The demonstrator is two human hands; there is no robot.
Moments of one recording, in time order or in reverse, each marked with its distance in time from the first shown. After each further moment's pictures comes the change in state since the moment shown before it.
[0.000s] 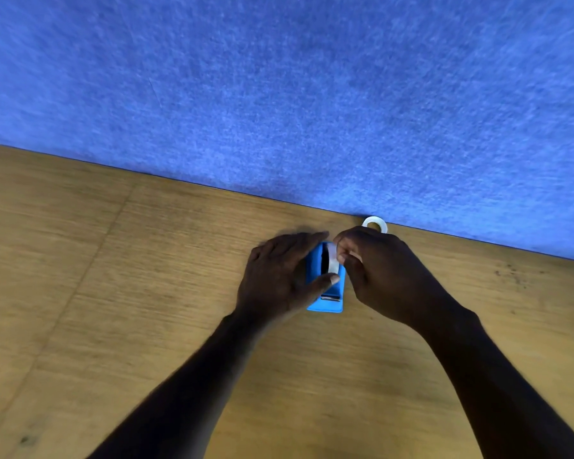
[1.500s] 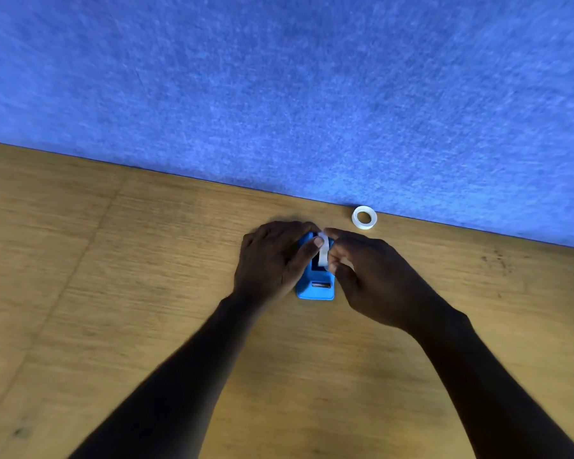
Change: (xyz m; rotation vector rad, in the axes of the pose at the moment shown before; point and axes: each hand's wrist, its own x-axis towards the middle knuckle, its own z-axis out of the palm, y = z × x) left_hand 0.009 0.004 0.003 -0.034 0.066 0.006; right_hand -0.023 -0.011 0.002 0.033 -0.026 -0.018
